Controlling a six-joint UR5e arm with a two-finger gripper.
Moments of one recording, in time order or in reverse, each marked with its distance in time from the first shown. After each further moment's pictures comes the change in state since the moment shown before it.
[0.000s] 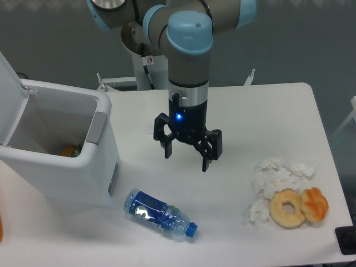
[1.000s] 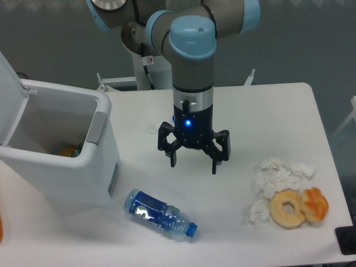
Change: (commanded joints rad) arm 0.000 -0.014 0.005 0.023 0.017 -0.363
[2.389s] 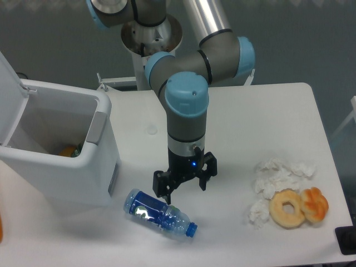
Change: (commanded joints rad) arm -0.054 -0.198 0.015 -0.017 0.124 -0.711
